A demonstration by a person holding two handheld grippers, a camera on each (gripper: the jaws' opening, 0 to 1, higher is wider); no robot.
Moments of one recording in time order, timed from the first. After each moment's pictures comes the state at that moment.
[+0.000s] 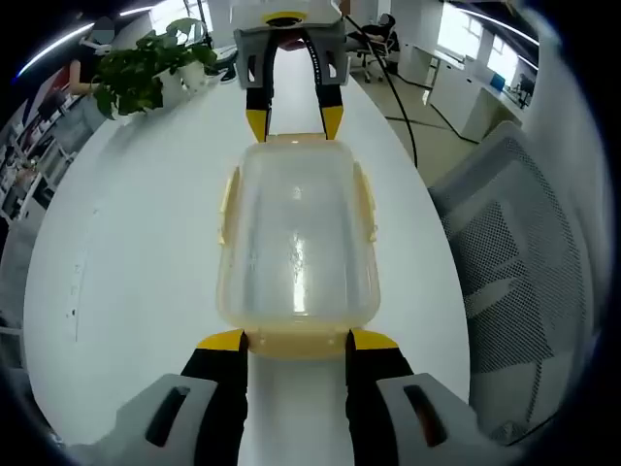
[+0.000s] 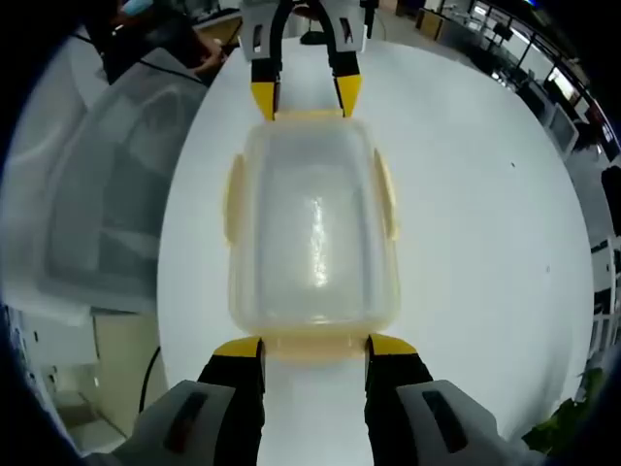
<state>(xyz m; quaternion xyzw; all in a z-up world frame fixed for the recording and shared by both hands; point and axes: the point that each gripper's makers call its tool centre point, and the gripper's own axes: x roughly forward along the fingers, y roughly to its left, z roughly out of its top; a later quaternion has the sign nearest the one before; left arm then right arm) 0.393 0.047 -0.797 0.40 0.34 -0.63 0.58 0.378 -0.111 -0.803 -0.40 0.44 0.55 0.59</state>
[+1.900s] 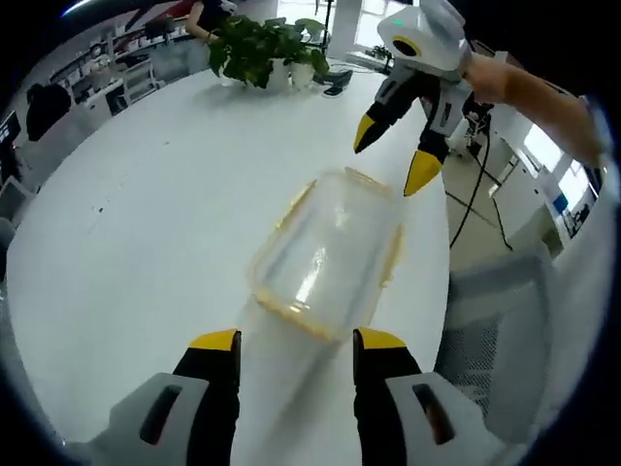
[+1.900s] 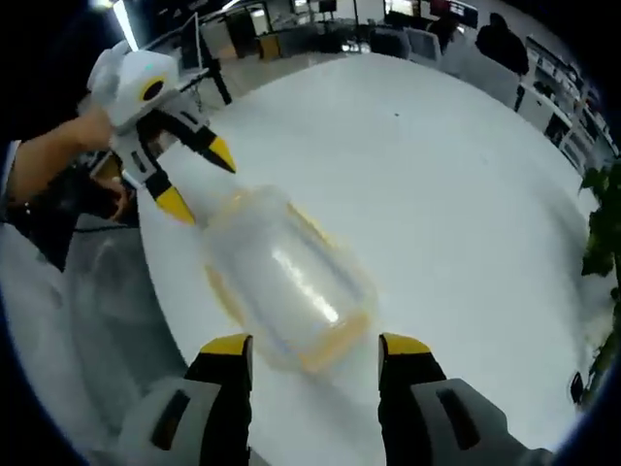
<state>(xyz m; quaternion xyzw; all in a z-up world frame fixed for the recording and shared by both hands) 0.391 0.061 -0.767 0.20 0.44 -0.48 0.73 0.373 -0.098 -0.765 -0.12 0.51 0.35 0.77</state>
